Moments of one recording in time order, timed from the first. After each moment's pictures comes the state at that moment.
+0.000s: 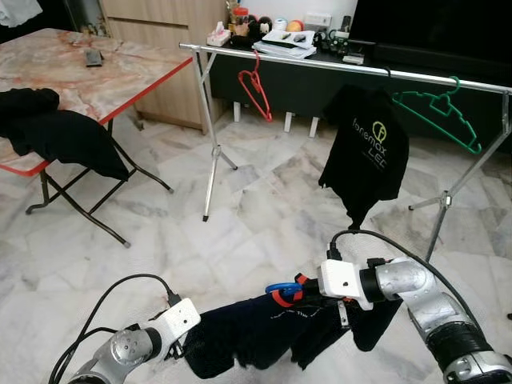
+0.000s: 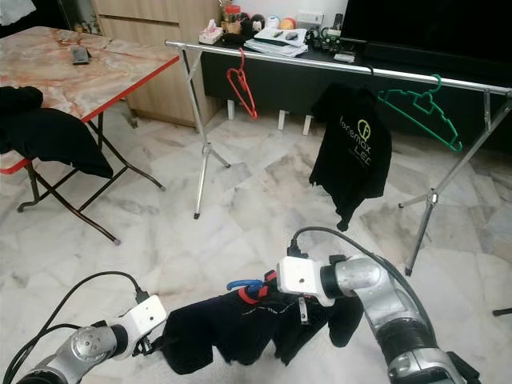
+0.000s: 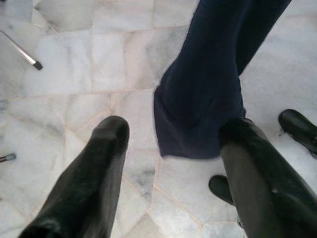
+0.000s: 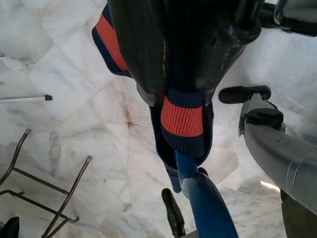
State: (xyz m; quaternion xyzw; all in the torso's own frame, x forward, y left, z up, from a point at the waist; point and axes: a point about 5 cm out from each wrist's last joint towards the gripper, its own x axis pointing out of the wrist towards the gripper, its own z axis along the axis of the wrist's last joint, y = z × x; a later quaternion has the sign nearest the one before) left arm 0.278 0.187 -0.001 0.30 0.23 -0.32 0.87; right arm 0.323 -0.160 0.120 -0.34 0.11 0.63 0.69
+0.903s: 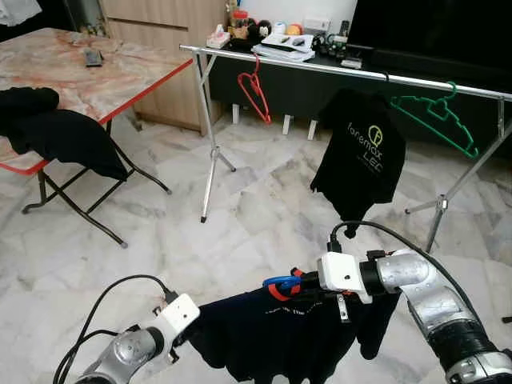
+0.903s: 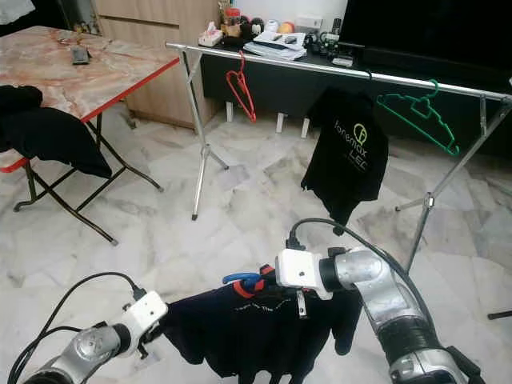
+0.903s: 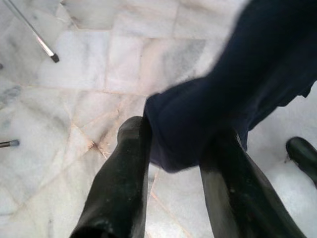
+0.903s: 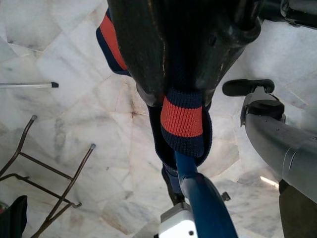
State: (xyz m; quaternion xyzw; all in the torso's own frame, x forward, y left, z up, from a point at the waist) left arm 0.284 0.187 0.001 0.26 0.23 -0.26 0.90; right arm 0.322 -0.152 0.137 -0.33 0.08 0.65 0.68
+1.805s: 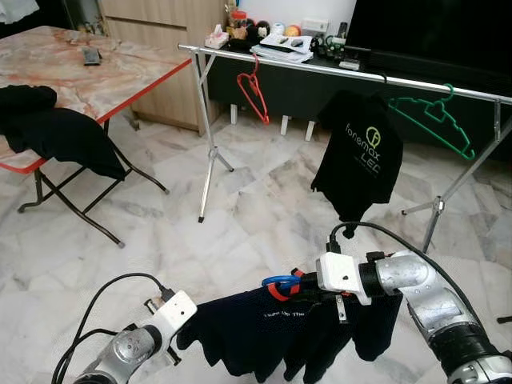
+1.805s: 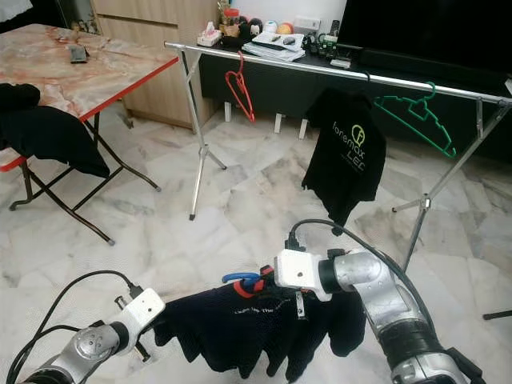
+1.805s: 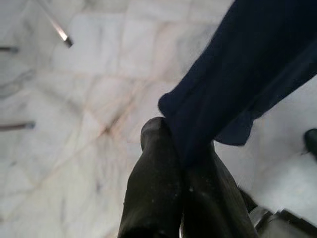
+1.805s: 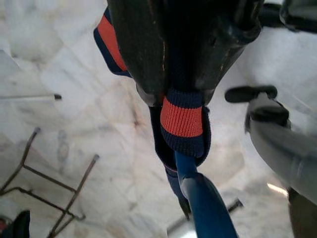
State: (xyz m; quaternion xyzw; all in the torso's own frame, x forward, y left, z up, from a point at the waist) left arm 0.282 0.196 -0.005 0.28 0.25 -0.22 0.90; right arm 0.322 -0.156 0.127 -0.35 0.10 0.62 0.70
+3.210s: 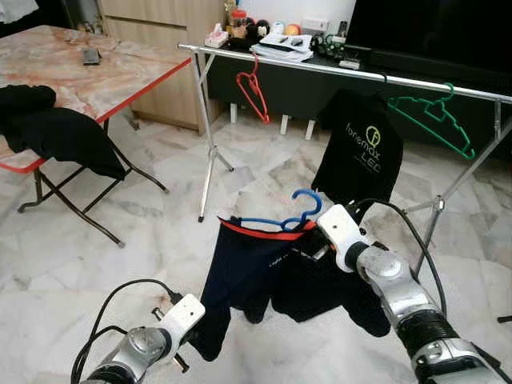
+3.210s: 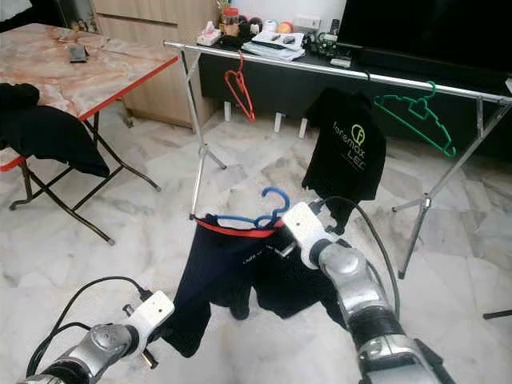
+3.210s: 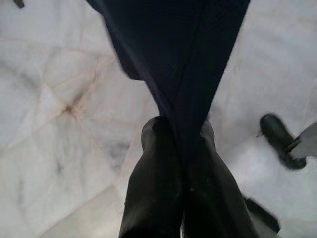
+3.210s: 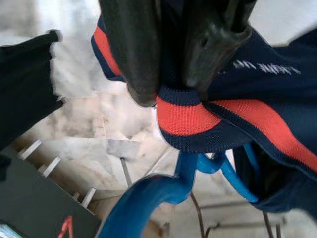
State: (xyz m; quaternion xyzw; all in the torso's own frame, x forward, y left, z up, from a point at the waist) left arm 0.286 0.176 -0.009 0.22 0.34 -0.25 0.88; right arm 0.371 -0.150 0.118 -0.16 0.11 0.24 0.95
